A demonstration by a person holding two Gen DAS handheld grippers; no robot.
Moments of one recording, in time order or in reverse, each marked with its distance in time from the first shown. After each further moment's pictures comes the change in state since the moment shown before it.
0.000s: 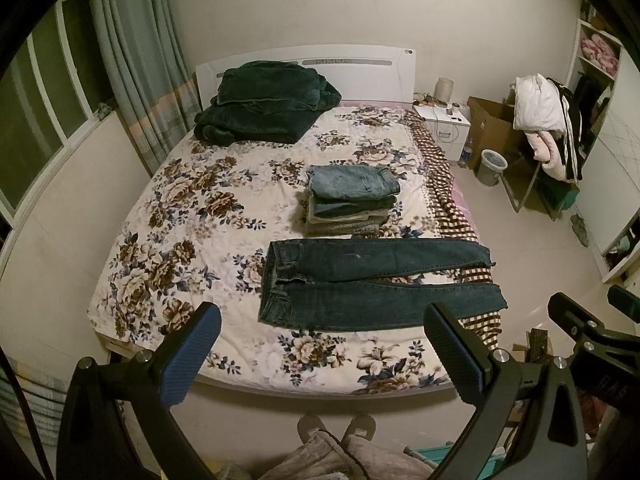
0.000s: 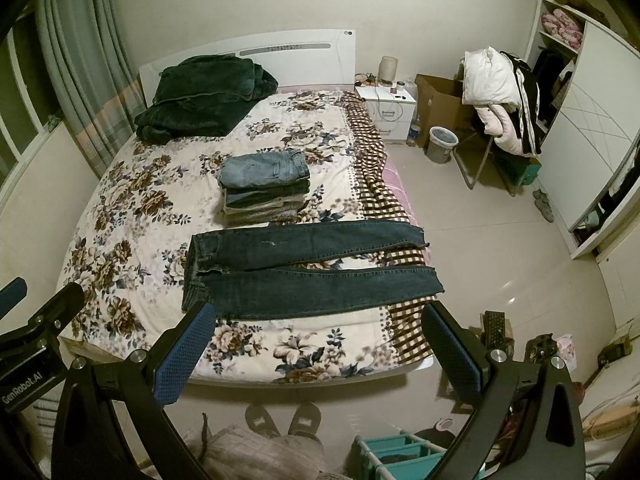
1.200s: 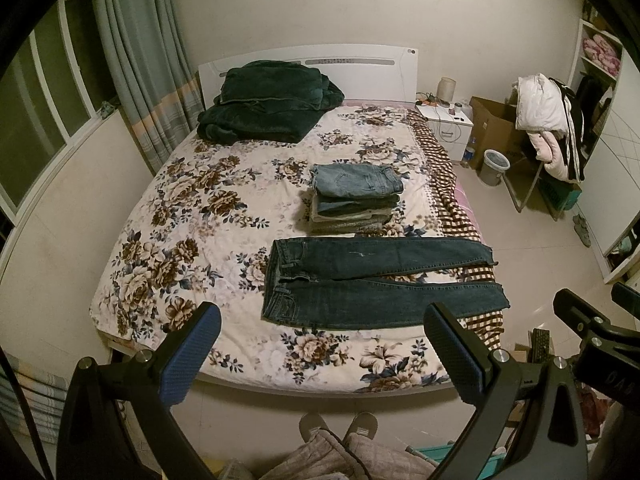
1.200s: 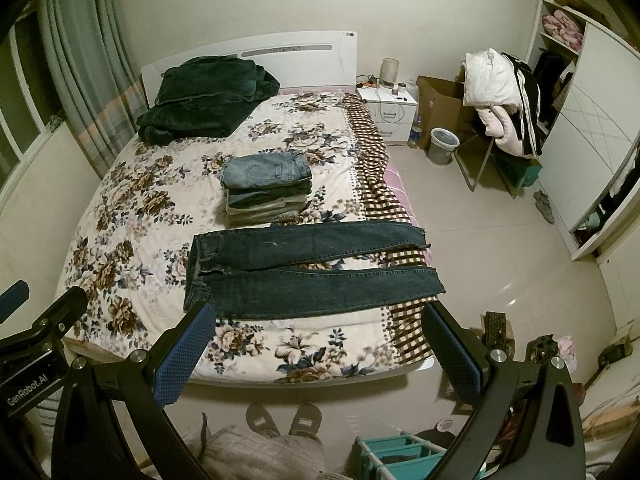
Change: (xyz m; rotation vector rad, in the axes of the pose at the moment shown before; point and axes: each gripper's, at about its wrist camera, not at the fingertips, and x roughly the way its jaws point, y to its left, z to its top) left arm -0.002 0.000 -0.001 0.000 -0.003 0.008; right arm -0.003 0.001 -0.001 -0.001 -0.004 -0.001
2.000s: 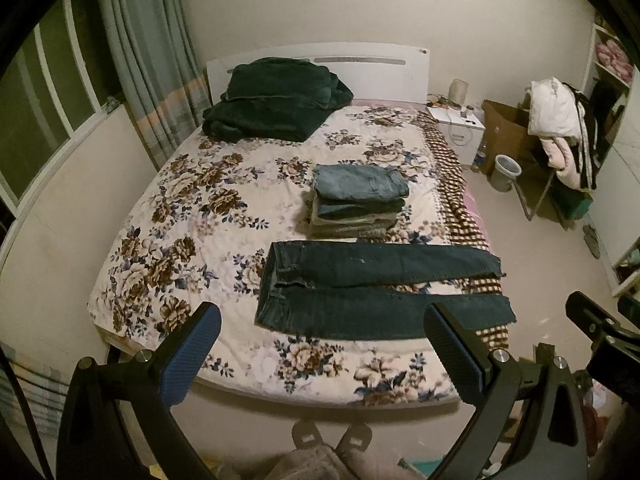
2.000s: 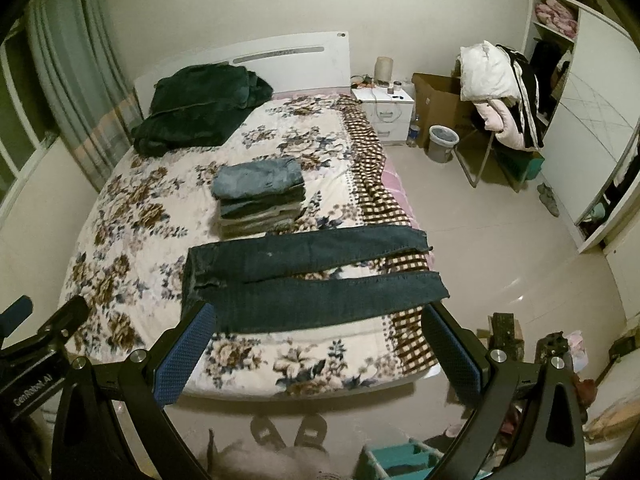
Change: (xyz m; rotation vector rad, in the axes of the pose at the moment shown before) left arm 0.052 -0.016 -0.001 -0.031 -0.003 0.049; right arm 0.066 -0.031 0.015 0.049 -0.019 0.022
